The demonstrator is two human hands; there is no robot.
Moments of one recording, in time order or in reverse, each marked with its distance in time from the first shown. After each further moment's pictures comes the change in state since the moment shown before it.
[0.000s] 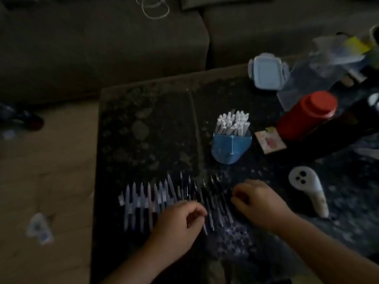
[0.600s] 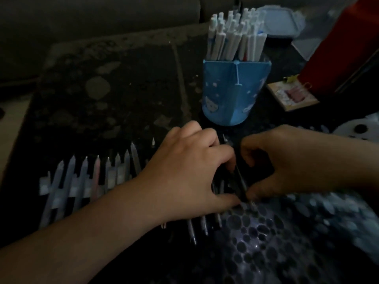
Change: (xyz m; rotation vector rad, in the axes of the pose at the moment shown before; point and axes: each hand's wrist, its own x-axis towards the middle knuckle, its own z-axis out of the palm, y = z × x) left_hand 0.103 -0.013 0.051 0.677 0.196 0.614; right_hand 0.037 0.022 -0.017 -0.121 -0.265 -0.128
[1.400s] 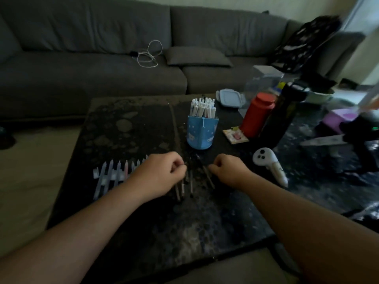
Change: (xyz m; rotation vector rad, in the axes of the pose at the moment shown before) left_hand -0.082 0.041 -0.063 -0.362 0.044 -0.464; right_hand -0.022 -0.034 0.046 0.188 0.401 0.463
